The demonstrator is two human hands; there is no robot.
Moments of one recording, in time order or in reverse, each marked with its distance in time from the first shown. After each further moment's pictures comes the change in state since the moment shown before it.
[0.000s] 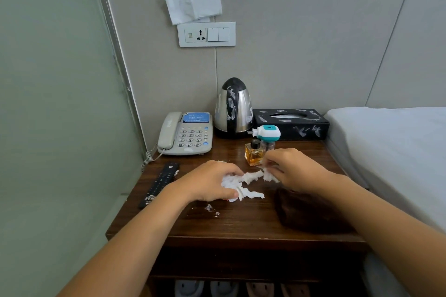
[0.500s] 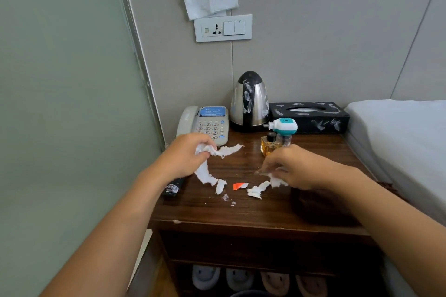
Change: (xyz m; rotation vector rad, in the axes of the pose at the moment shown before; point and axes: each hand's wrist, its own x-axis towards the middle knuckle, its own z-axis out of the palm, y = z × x) left_hand -0.057 -0.033 -0.050 -0.127 0.411 -0.125; right_hand 0.006 -0.040 -0.013 0.062 -0.215 -0.075
